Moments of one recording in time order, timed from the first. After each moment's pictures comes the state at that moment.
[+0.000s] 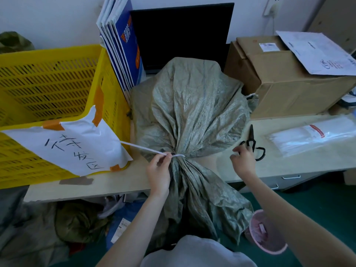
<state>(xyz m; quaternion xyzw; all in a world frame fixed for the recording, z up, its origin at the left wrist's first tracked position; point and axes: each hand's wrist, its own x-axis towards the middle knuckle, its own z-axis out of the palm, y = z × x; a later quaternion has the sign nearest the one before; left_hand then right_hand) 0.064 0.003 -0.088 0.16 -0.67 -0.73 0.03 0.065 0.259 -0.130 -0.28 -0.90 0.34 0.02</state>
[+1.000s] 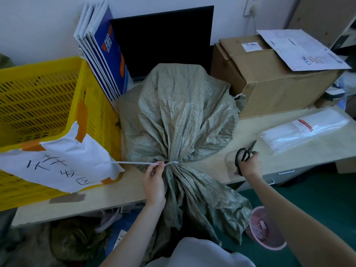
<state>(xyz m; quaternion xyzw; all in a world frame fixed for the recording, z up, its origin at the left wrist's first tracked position) 0.059 0.014 -0.095 0.22 -0.59 -0.78 0.00 0.081 0.293 -0.130 -0.44 -0.77 0.46 0.01</state>
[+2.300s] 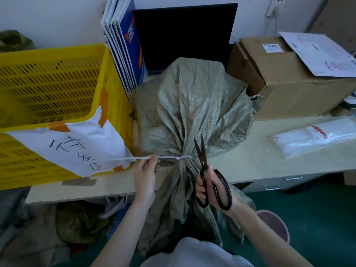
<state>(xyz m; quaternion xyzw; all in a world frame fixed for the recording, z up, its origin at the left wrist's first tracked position) 0.065 -0.043 -0.065 0.20 -0.65 -0.73 0.00 0.127 0.138 -0.078 -0.09 -0.45 0.87 -0.21</state>
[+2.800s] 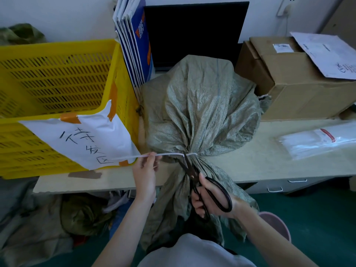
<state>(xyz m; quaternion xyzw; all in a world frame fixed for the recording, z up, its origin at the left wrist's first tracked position) 0.071 -0.055 -0.063 0.22 -0.62 -0.75 0.05 0.135 0.131 -0.082 -0.10 -0.48 0.75 -0.44</state>
